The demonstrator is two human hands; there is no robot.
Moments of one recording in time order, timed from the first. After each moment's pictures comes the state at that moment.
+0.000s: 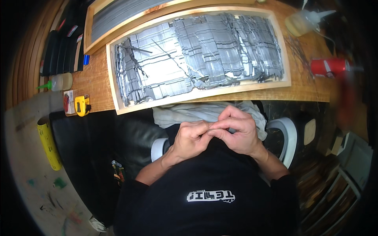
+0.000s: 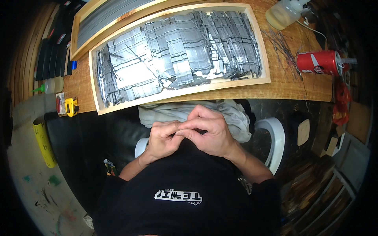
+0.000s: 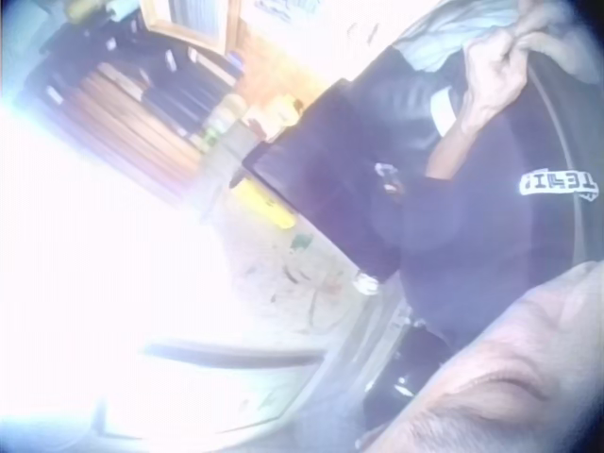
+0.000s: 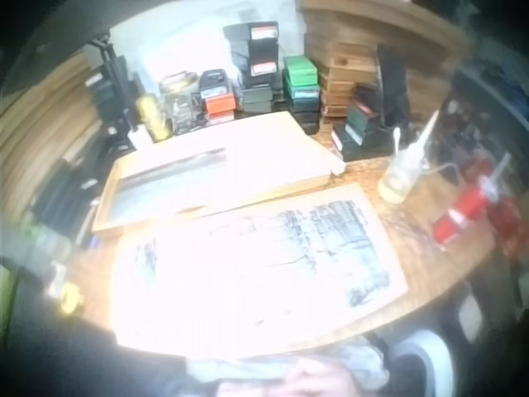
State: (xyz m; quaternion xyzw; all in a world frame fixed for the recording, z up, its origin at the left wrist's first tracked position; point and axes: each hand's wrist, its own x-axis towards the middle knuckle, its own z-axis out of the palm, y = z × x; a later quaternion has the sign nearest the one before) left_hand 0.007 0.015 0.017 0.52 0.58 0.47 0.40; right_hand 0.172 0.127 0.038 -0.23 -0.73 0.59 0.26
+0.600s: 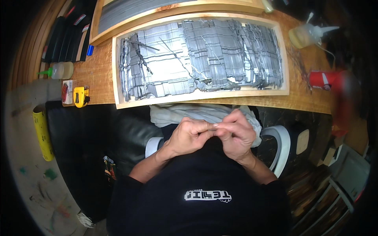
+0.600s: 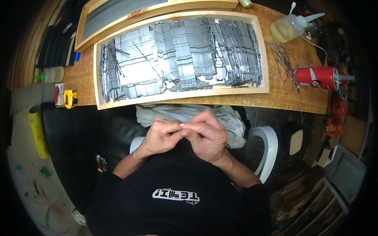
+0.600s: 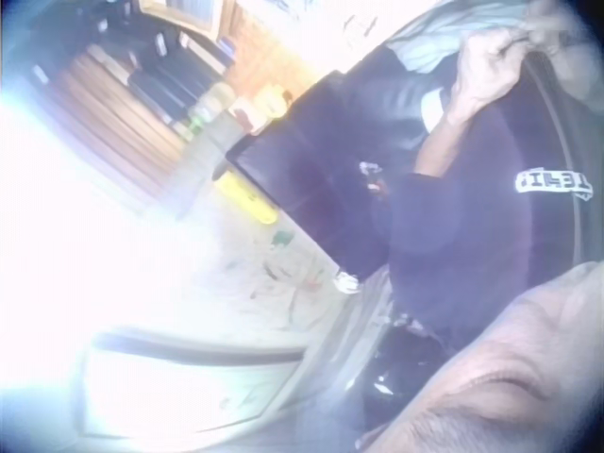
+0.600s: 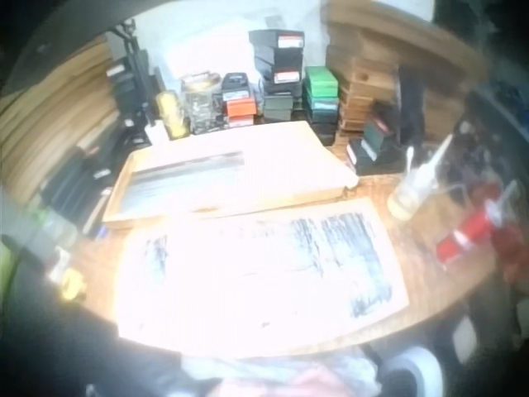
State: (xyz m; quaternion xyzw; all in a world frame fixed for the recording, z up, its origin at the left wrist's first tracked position) left_hand 0.000 0.023 0.016 0.52 0.56 0.46 0.46; right_hand 0.168 0.109 0.022 -0.26 -0.70 0.52 0.41
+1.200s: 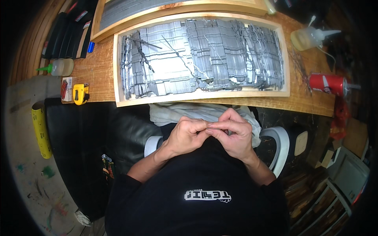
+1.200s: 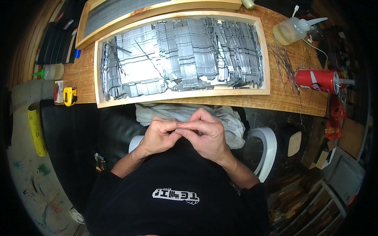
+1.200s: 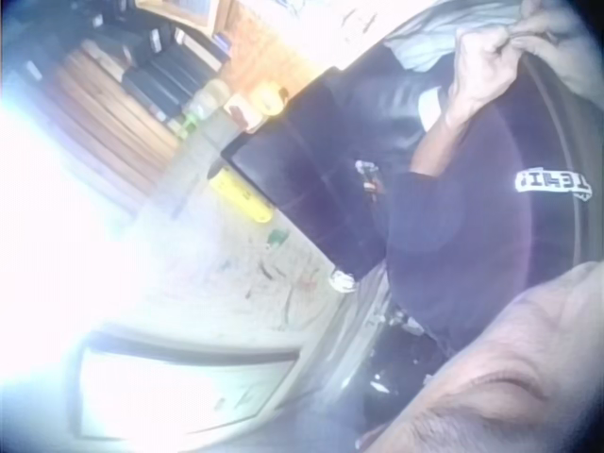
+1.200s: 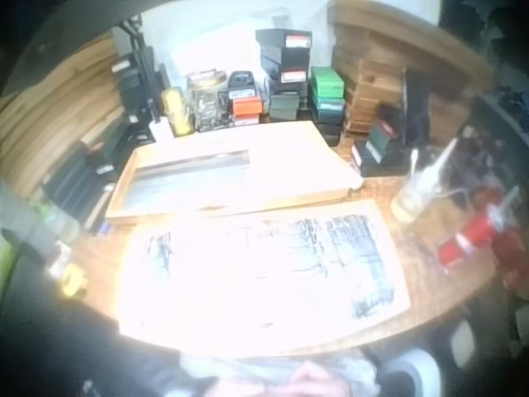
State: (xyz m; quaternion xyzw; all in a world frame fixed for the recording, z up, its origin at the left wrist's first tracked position) left_hand 0.000 0.021 0.019 0.50 0.58 0.47 0.45; right_hand 0.170 0.113 0.028 -0.29 -0.70 0.59 0.28
